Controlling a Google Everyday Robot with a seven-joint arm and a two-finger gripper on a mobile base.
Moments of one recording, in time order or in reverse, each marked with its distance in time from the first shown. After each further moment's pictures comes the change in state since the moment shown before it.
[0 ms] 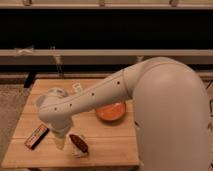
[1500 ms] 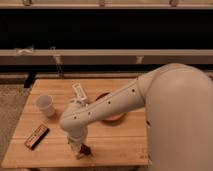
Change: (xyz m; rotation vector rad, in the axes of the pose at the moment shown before) arm -0.055 0.002 0.036 0.032 -0.027 0.172
